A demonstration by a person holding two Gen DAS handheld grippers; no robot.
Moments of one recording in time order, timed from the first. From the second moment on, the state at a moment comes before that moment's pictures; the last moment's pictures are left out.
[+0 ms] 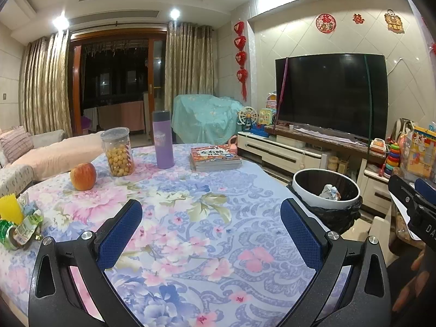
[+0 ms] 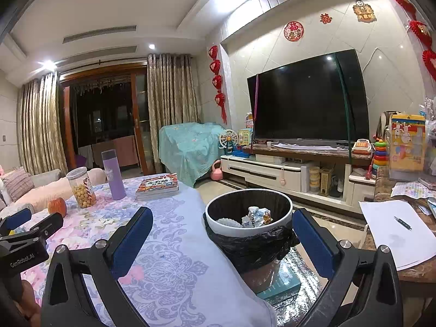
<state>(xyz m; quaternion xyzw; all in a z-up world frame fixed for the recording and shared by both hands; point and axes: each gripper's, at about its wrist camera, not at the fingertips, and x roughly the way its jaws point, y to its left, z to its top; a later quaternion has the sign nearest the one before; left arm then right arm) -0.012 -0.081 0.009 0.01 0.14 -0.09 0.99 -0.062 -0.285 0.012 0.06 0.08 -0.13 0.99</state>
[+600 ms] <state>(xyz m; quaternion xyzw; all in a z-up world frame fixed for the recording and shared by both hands) -0.010 -0.082 0.008 0.02 0.14 -0.10 0.98 -0.063 -0.284 0.012 0.06 0.08 -0.12 0.99</state>
